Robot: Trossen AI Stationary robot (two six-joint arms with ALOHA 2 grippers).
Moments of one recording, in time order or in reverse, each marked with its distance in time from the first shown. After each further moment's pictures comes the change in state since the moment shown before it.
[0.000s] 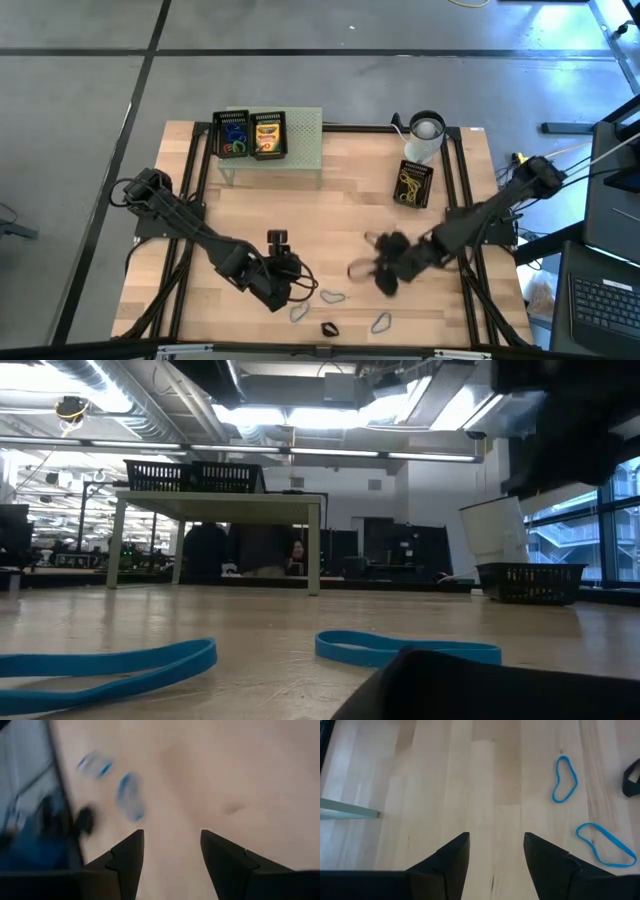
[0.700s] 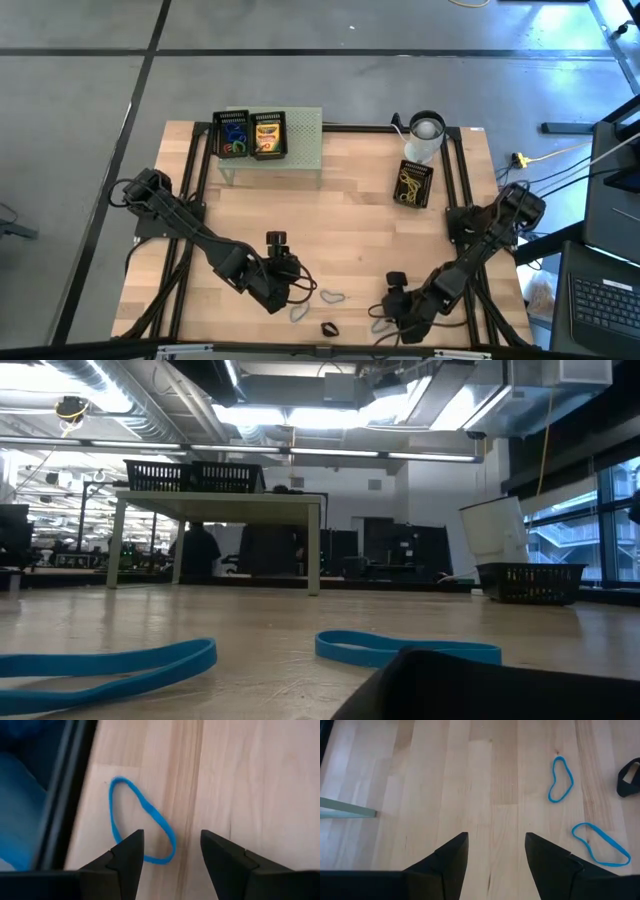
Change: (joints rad) left arm -0.014 0.000 0.000 0.000 -0.004 -0.018; right arm 0.321 0.356 0.000 0.248 -0.029 -0.352
